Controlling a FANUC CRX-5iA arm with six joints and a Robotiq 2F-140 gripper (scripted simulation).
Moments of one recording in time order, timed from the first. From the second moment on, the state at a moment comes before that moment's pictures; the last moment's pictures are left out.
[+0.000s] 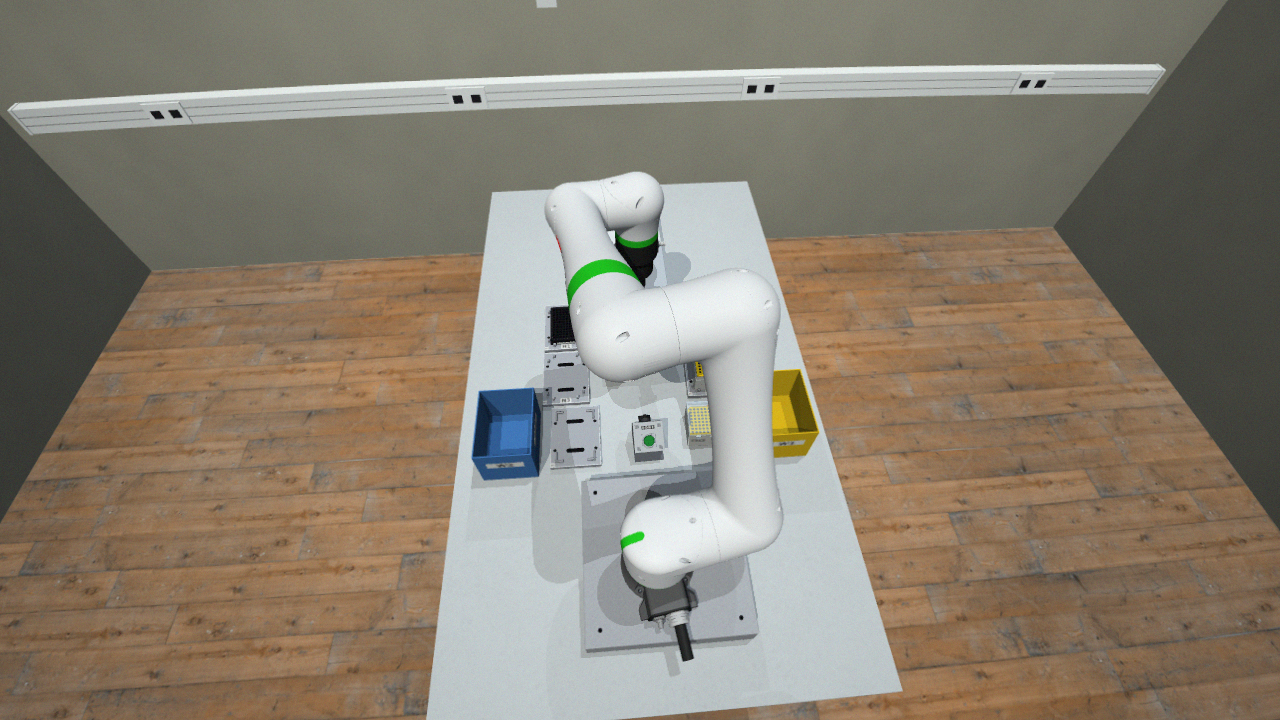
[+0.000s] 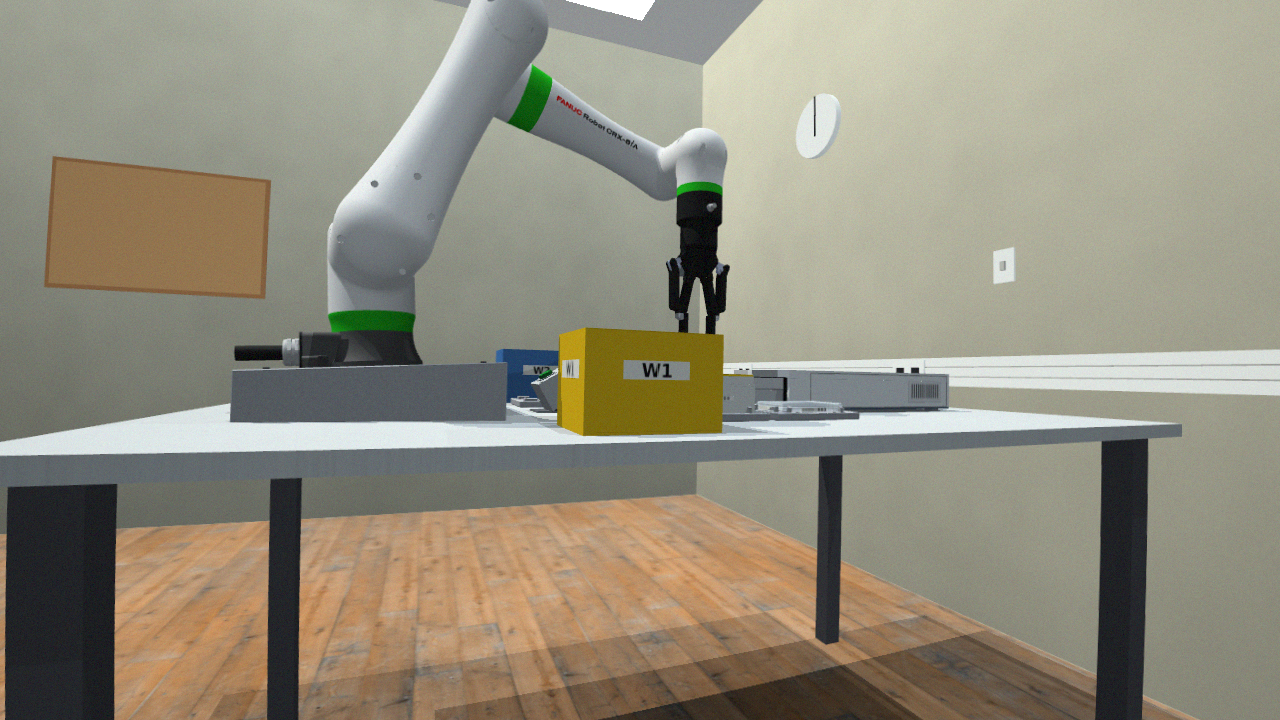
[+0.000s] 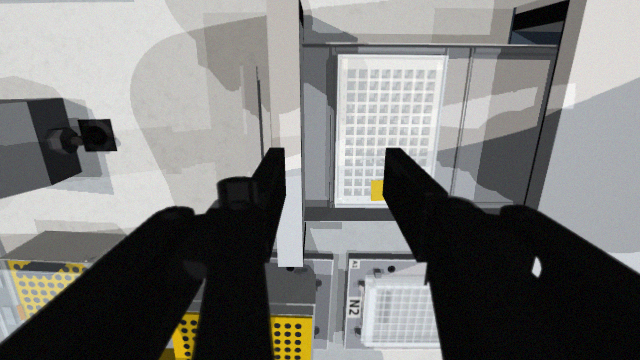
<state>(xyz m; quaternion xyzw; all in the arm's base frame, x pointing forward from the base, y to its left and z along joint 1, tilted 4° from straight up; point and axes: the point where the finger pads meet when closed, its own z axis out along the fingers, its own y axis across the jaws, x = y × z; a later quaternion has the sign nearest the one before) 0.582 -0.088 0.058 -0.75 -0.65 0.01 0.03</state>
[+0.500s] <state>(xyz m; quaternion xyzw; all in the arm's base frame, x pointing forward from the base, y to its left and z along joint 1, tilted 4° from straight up) 0.529 -0.080 0.047 -0.75 -0.65 0.01 0.03</state>
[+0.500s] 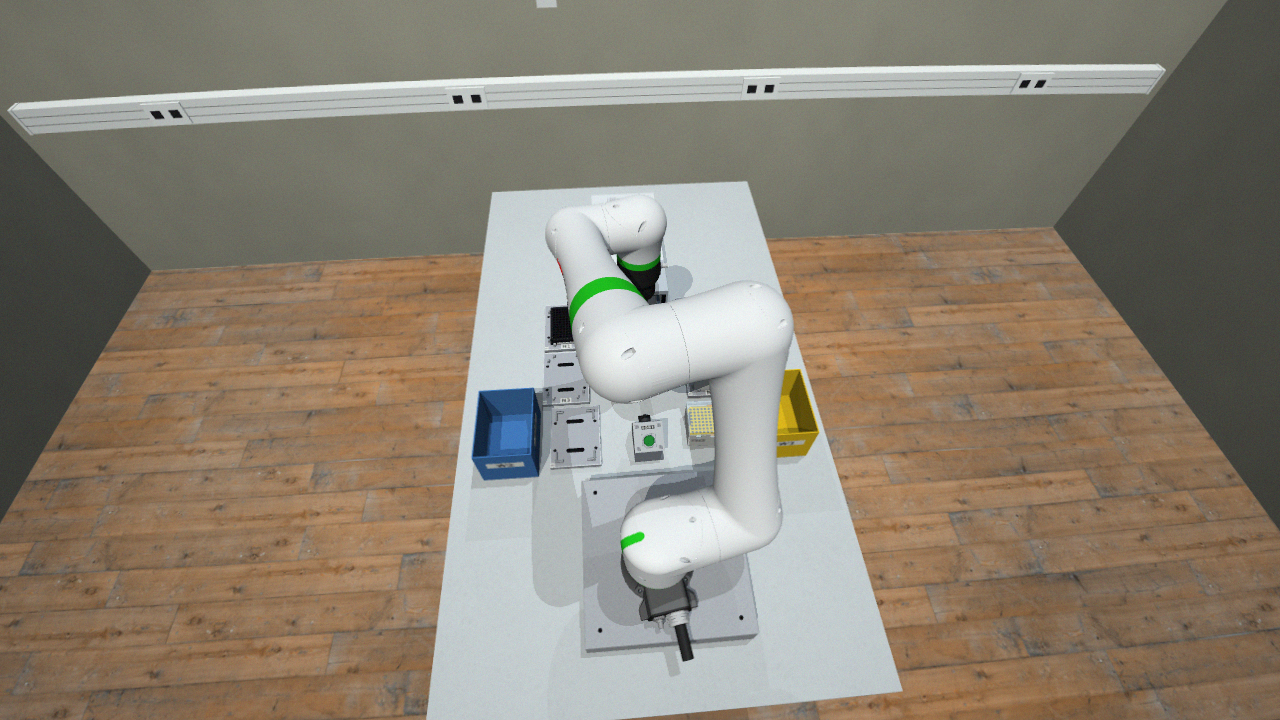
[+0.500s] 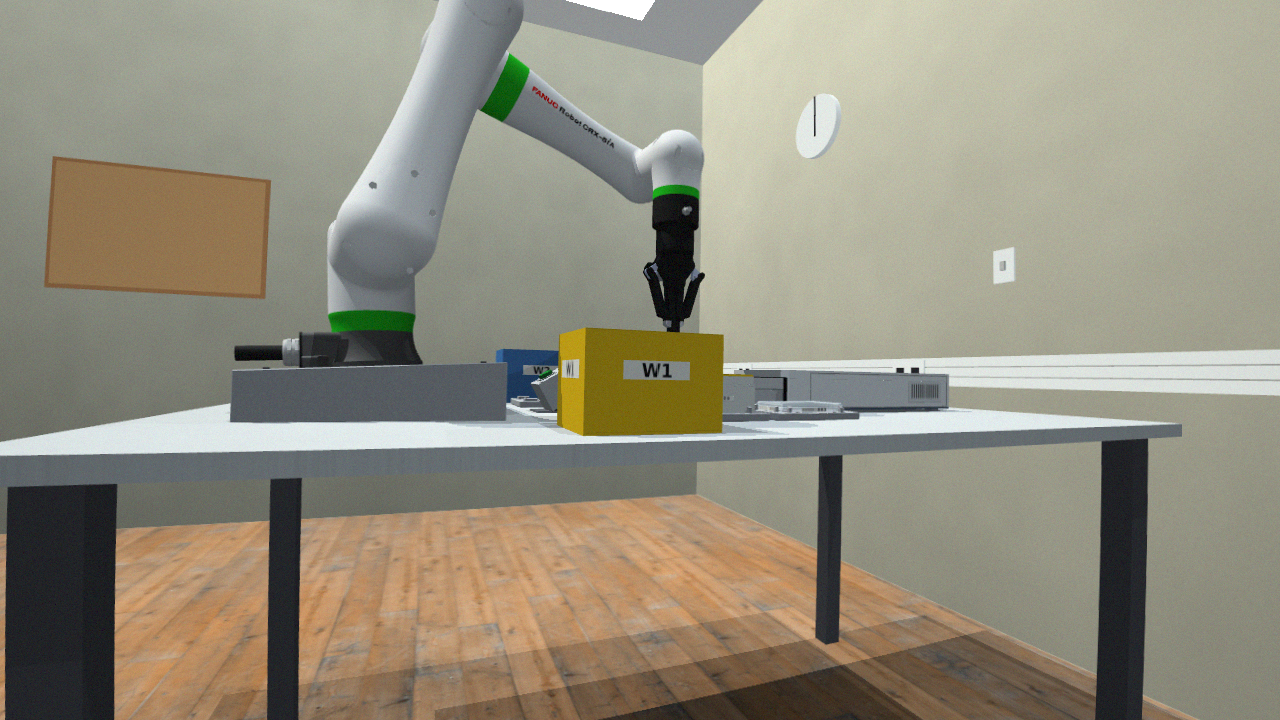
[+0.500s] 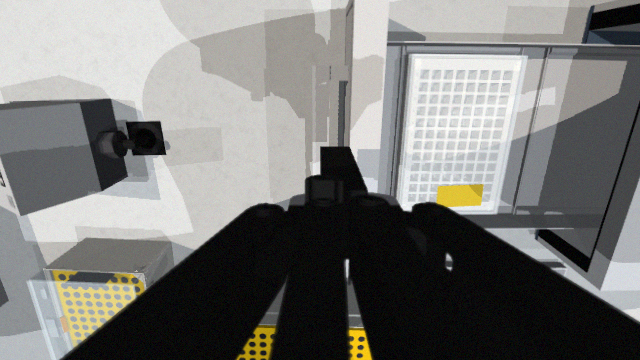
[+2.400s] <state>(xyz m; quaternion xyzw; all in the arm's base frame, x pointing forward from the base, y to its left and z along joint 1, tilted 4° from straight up) 0.474 -0.070 -0.001 -0.76 -0.65 0.01 0.03</state>
